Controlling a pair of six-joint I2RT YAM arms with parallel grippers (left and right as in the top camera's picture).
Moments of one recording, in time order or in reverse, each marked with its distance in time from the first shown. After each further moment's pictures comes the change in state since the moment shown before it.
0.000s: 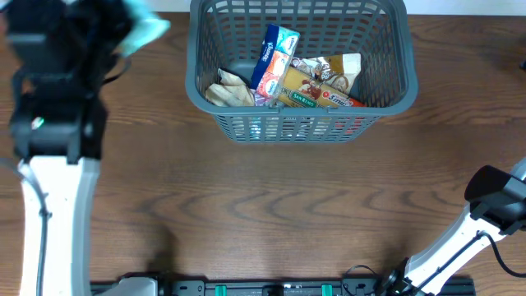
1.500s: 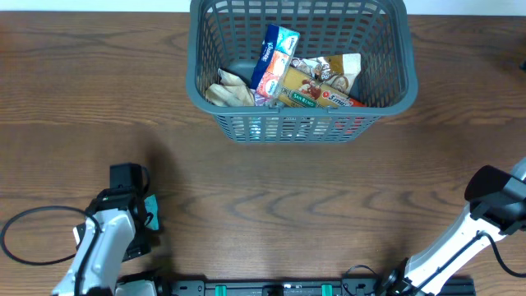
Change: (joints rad) left arm 0.206 -0.146 -1.196 -0.256 -0.447 -1.080; right arm 0.000 0.000 0.000 0.000 0.000 0.000
